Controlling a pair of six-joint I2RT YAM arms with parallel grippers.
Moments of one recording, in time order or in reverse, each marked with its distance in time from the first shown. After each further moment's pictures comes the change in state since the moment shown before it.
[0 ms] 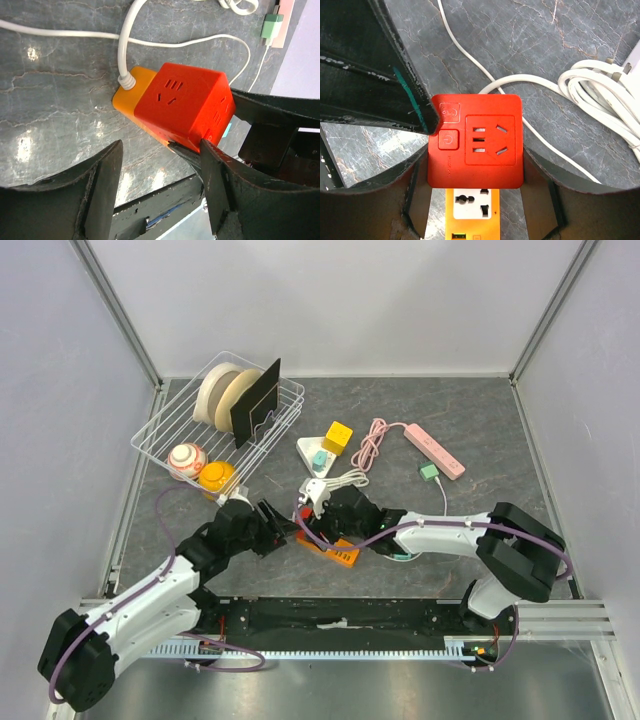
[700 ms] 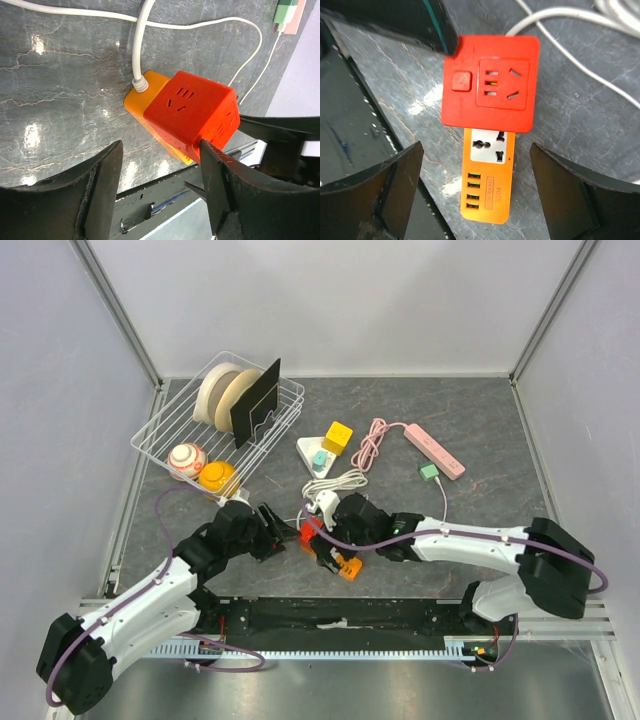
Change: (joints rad) left arm -0.013 -0.042 0.018 -0.108 0.027 0.005; right arm 0.052 -0.163 -0.005 -0.338 -0.003 0.127
